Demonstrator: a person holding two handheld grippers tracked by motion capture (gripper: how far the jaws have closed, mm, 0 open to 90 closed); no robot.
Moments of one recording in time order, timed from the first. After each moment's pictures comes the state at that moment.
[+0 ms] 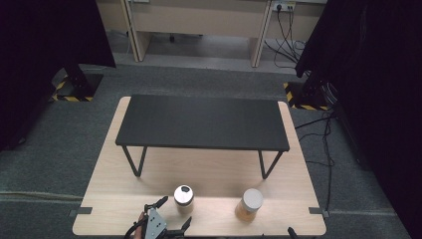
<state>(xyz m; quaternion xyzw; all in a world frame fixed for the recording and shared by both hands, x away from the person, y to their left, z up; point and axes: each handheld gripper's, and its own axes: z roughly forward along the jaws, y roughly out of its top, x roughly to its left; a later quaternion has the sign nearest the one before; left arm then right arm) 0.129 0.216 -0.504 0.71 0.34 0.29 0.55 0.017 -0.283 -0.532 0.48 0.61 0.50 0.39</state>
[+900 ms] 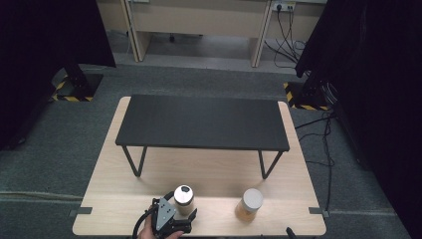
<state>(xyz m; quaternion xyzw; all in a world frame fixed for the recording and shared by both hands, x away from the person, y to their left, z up) 0.158 0.195 -0.503 0.72 0.39 0.26 0.51 0.019 -0.283 -0.531 0.48 0.61 0.50 0.38</state>
